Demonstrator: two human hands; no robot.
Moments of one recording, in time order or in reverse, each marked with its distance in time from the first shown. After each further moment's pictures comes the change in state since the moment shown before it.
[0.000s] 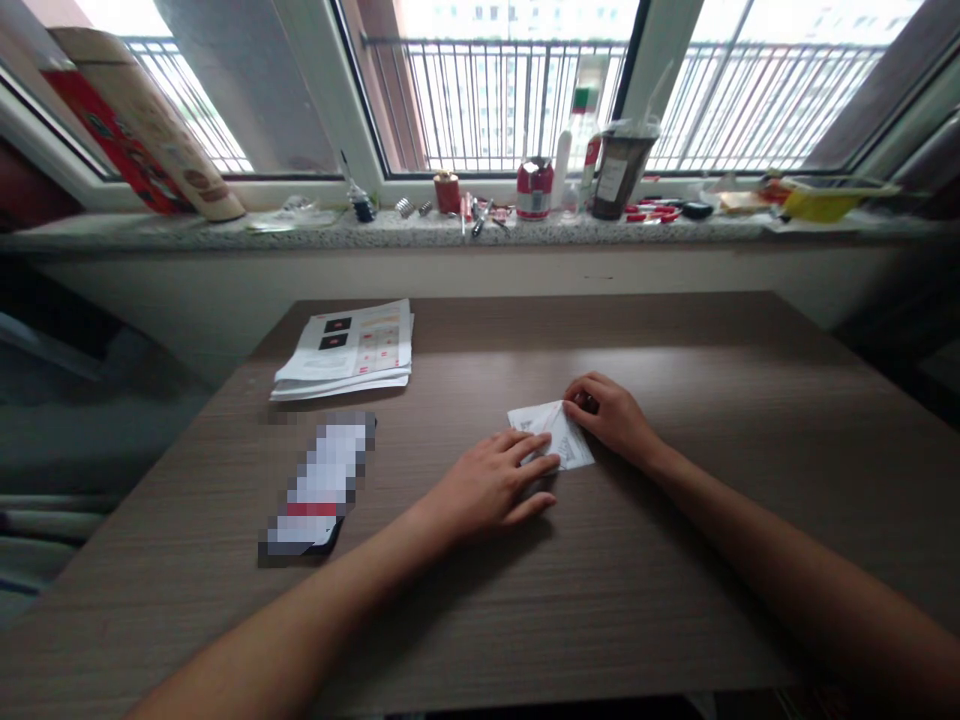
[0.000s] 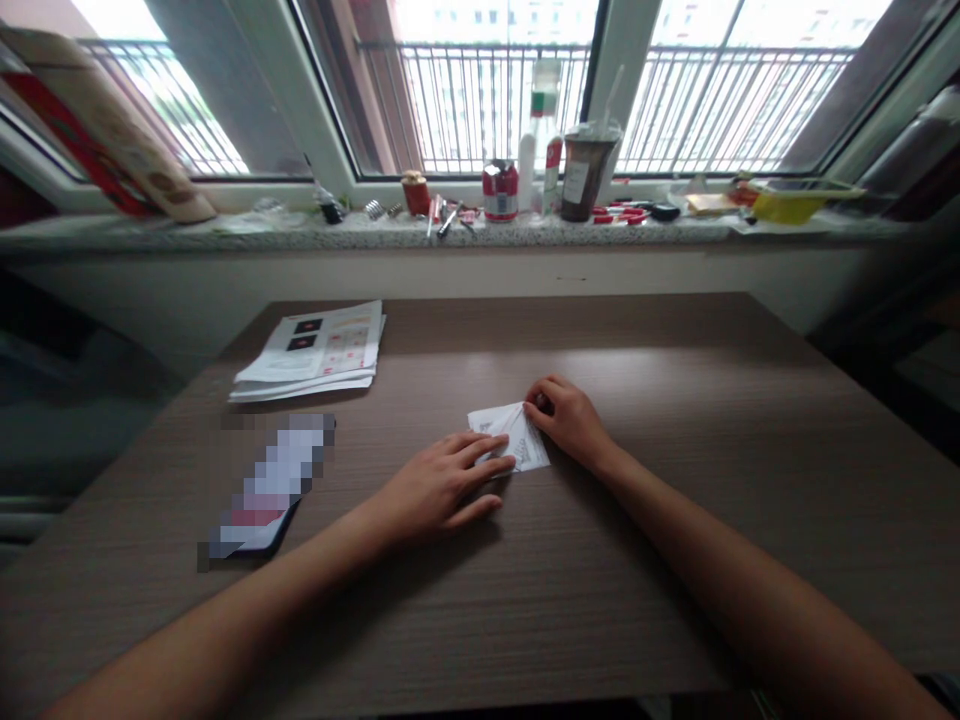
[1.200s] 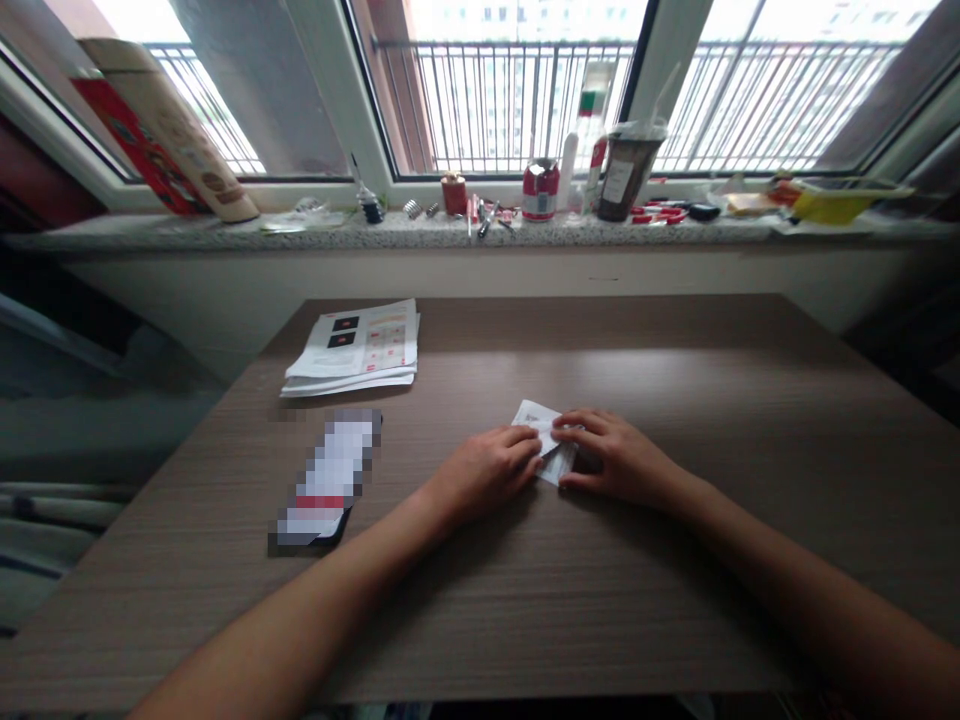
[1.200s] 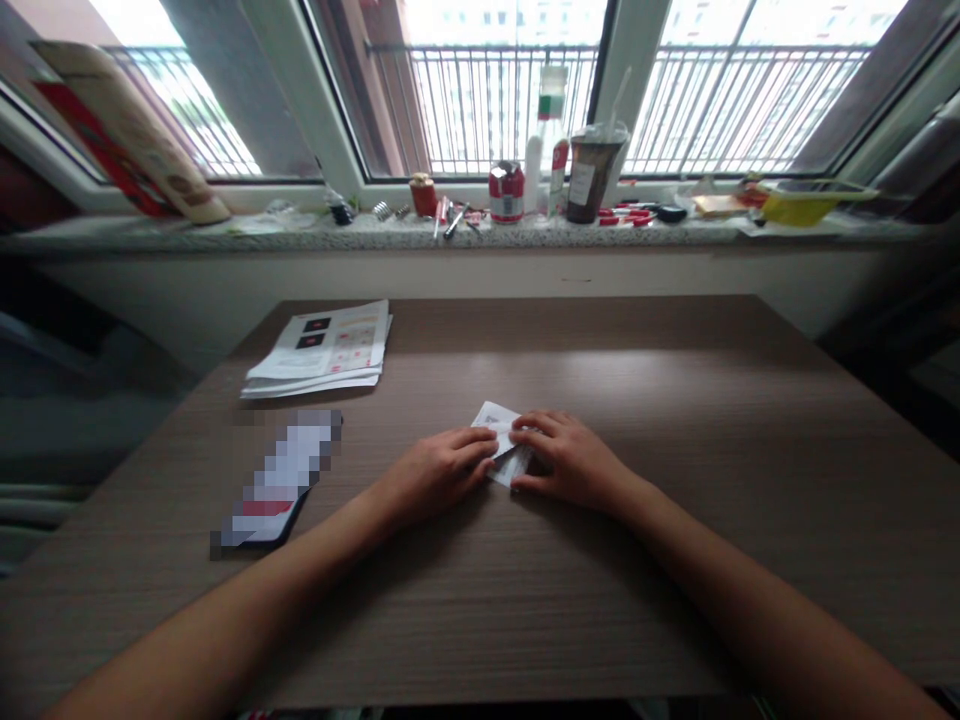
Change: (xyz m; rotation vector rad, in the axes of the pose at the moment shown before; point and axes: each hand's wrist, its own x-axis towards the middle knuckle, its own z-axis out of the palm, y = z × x) left_hand 0.006 -0.012 0.006 -0.079 0.150 -0.042; right_hand -0.038 -0.023 -0.013 -0.107 -0.289 -0.302
